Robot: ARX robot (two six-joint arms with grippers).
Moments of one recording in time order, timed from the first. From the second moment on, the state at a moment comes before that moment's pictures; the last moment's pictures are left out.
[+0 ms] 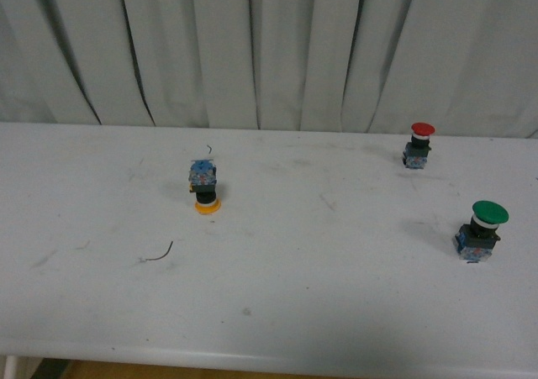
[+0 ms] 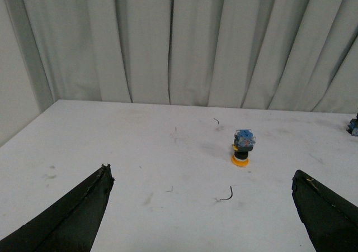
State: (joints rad) left arm 0.00 0.01 0.01 0.00 0.00 -0.01; right arm 0.00 0.00 0.01 0.00 0.00 0.00
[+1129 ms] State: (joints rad) left arm -0.04 0.44 0.21 -0.02 -0.33 -0.21; right arm 0.00 0.00 0.01 0.00 0.00 0.00
